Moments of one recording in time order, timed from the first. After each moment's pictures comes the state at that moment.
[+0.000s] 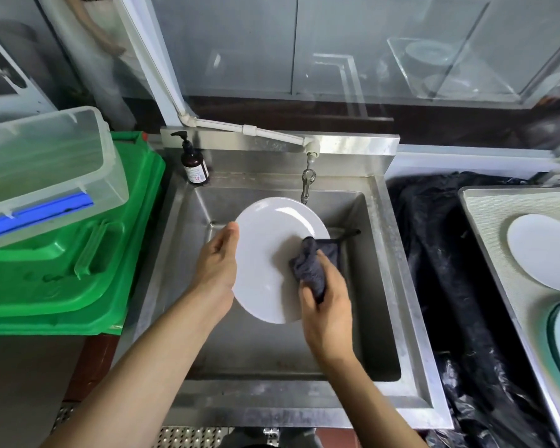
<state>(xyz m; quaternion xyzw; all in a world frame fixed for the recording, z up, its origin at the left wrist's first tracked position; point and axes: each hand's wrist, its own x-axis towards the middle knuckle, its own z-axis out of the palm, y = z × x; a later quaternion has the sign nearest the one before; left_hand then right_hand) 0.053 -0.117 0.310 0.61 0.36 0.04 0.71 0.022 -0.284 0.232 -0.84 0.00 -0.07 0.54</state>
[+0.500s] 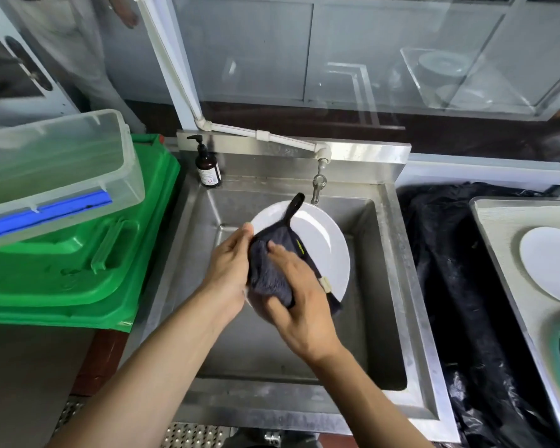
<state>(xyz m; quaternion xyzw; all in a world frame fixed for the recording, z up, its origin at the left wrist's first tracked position) 0.049 -0.117 0.323 0.57 0.32 0.03 0.75 0.026 -0.253 0.265 -0.81 -0.28 -0.06 0.52</state>
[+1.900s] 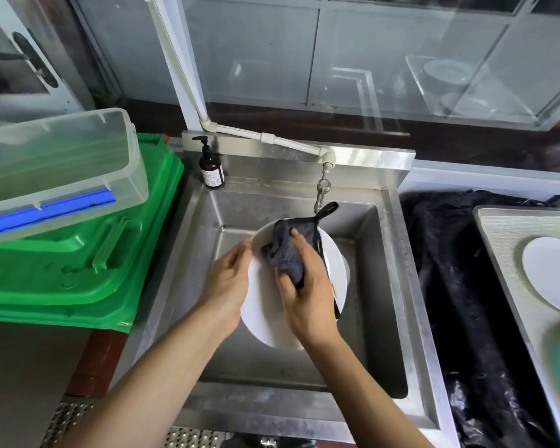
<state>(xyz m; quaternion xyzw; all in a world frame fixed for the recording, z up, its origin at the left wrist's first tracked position) 0.034 -0.109 0.306 0.65 0.32 0.04 0.69 0.042 -0.241 0.272 -0.82 -0.14 -0.04 0.55</state>
